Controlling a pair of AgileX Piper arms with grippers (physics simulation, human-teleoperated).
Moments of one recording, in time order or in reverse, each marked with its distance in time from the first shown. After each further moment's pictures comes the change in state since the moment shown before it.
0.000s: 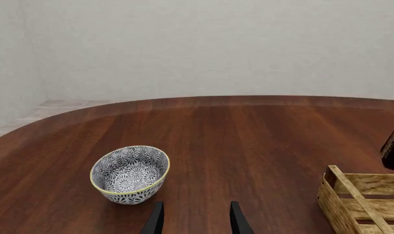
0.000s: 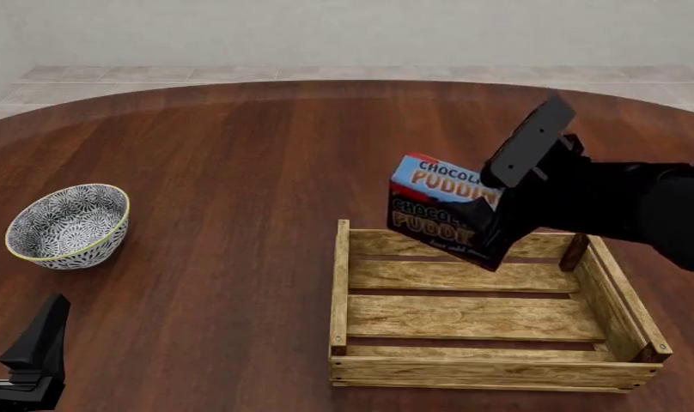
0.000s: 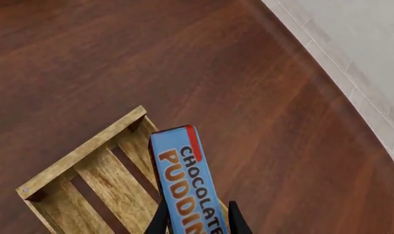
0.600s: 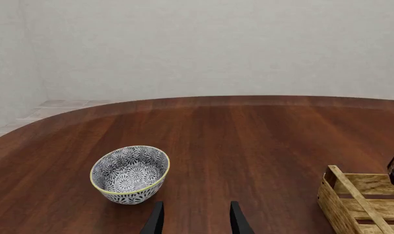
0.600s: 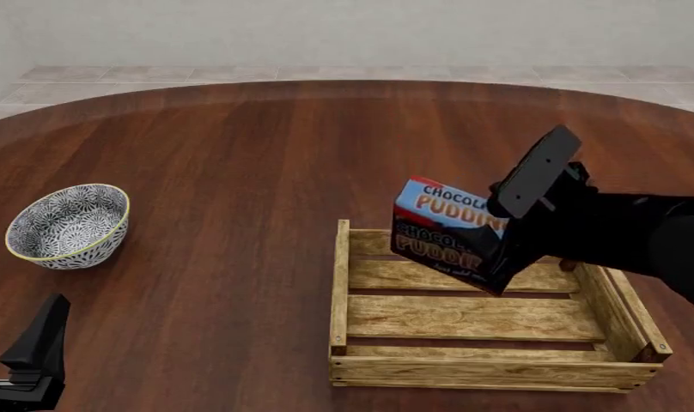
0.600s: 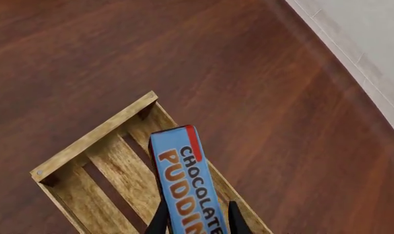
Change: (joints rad) left arm 0.000 0.000 0.000 0.000 0.000; right arm 0.013 -0.055 0.096 -0.012 0.024
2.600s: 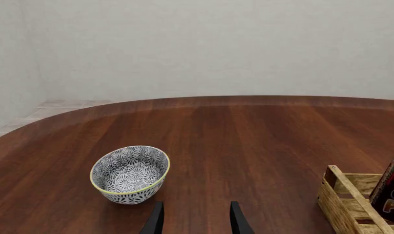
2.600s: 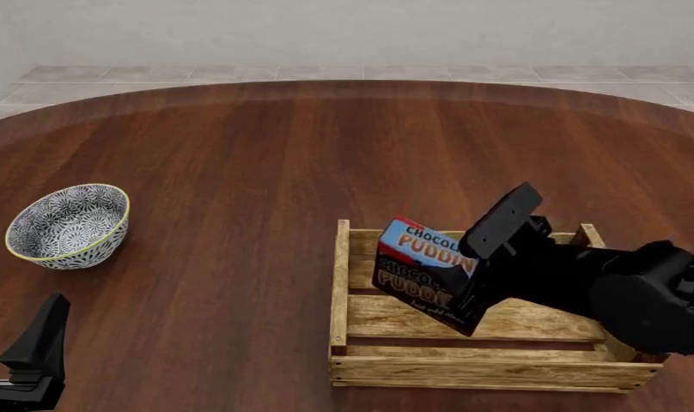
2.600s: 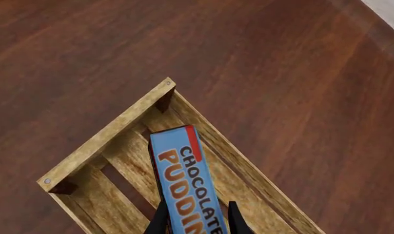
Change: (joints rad) left arm 0.000 0.000 0.000 0.000 0.000; right arm 0.046 0.111 0.168 -0.229 0.158
